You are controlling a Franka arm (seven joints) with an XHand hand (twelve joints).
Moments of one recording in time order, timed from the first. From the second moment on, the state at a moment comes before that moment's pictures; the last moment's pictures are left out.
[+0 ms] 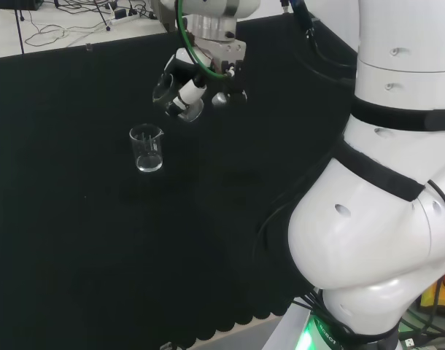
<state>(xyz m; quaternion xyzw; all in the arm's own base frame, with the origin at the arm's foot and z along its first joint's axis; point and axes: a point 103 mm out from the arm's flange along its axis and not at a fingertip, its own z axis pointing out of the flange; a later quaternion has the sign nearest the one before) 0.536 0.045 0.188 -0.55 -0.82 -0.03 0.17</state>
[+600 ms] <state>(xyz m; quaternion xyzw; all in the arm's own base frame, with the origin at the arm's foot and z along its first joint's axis) 0.540 0.007 0.154 -0.56 -0.80 -0.10 0.19</state>
